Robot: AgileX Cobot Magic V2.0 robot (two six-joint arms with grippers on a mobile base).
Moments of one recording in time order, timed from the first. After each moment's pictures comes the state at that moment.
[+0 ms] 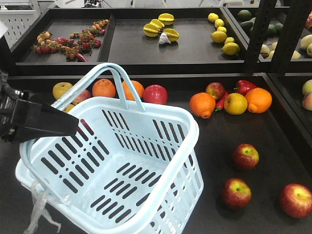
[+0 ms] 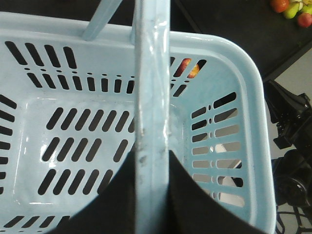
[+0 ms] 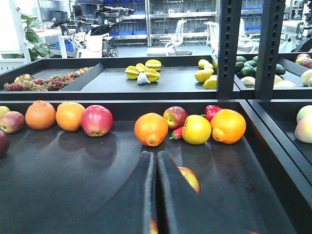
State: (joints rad) left arm -0.29 1.09 -1.23 -0.68 1.16 0.19; right arm 0.10 -0.01 0.03 -0.04 0.11 0.07
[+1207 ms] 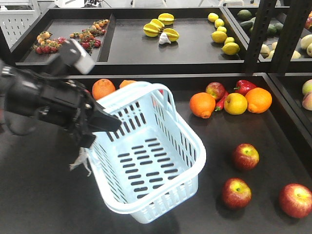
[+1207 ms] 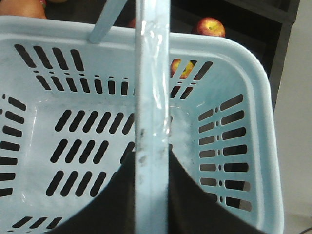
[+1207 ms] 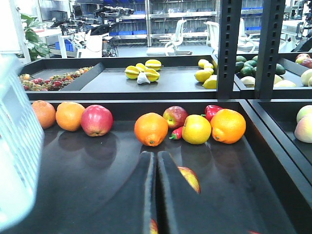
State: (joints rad) left arm -0.29 1.50 -1.24 -0.86 1.00 1.08; right arm 0.10 -0.01 0.03 -0.04 0.11 0.07
